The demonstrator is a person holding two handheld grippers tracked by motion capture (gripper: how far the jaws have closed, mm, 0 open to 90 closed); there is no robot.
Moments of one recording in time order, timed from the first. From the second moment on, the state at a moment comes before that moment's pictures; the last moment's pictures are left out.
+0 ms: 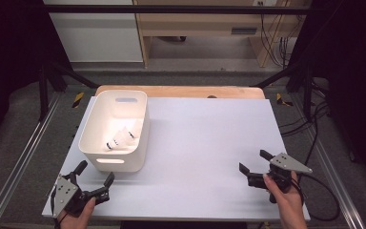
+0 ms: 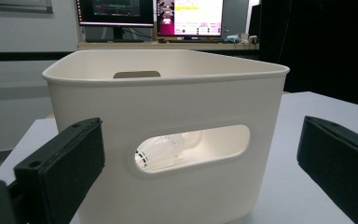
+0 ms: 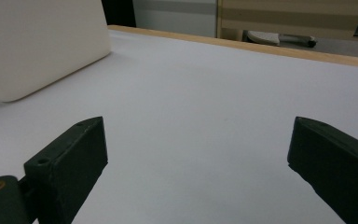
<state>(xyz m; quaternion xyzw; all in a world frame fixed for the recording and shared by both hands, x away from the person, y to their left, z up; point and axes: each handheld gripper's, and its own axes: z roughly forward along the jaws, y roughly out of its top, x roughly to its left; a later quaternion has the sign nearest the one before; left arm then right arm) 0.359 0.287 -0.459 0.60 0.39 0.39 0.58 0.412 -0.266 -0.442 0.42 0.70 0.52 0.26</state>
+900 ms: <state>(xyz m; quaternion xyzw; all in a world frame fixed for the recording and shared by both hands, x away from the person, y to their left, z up) 0.359 0.284 -0.459 0.60 0.38 0.38 0.59 0.412 -0.249 -0.454 0.39 0.70 0.54 0.25</state>
